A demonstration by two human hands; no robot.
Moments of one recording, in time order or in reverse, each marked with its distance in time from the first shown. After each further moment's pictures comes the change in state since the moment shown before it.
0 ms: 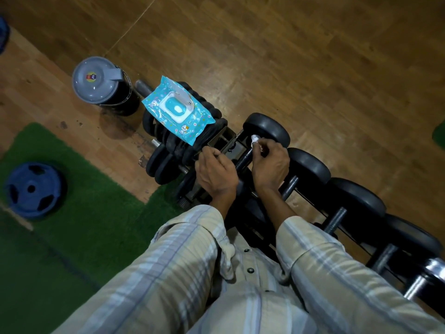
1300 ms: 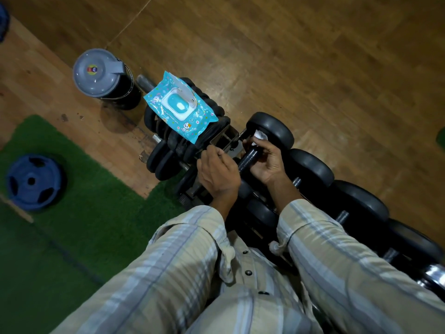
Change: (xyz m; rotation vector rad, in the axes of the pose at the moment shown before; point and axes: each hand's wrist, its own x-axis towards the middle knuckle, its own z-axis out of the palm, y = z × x) left_hand 0.001 -0.006 0.003 0.040 -0.041 0.019; right_hand 0.030 -0.004 0.008 1.447 -0.690 0.984
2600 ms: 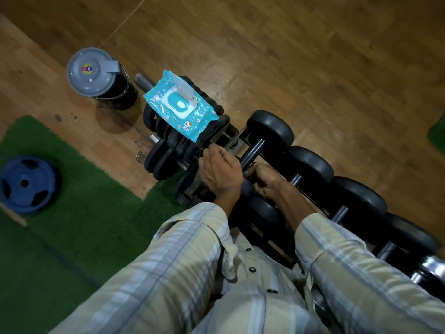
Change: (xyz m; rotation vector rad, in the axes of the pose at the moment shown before) left_hand -0.002 0.002 -0.001 -0.005 0.014 -0.007; right_hand -0.007 0.027 -0.027 -0.671 0.268 0.134
